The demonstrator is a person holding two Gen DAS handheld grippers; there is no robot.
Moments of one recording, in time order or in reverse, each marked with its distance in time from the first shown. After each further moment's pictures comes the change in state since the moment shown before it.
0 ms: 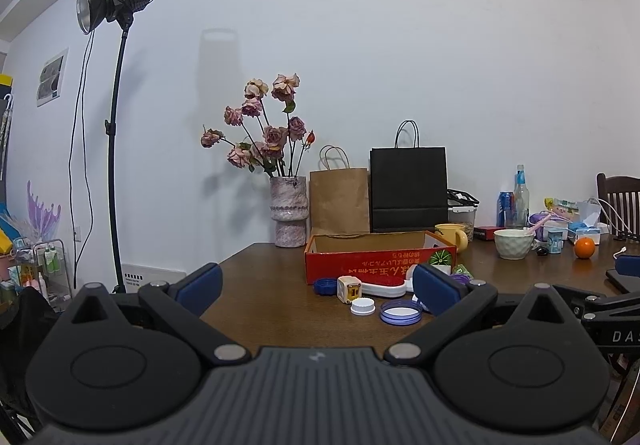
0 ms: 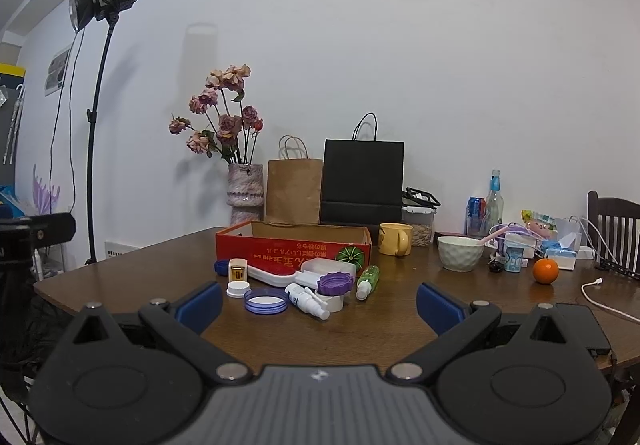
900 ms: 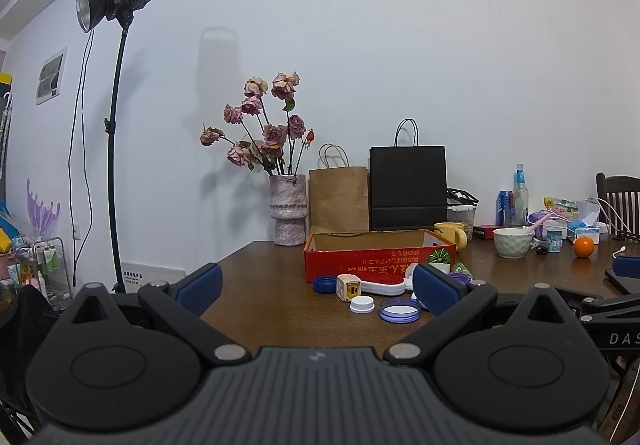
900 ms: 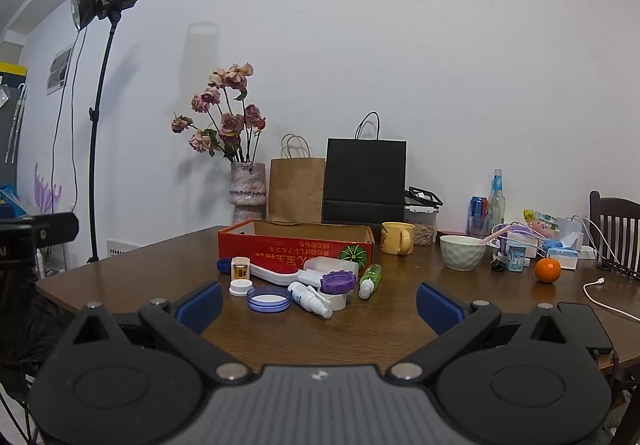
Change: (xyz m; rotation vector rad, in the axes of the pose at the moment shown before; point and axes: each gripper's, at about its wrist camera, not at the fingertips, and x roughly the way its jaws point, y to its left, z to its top) left arm -0.003 0.000 -0.001 -0.001 0.003 -0.001; right arm 0.001 0.001 -0.002 0.002 0.005 0.008
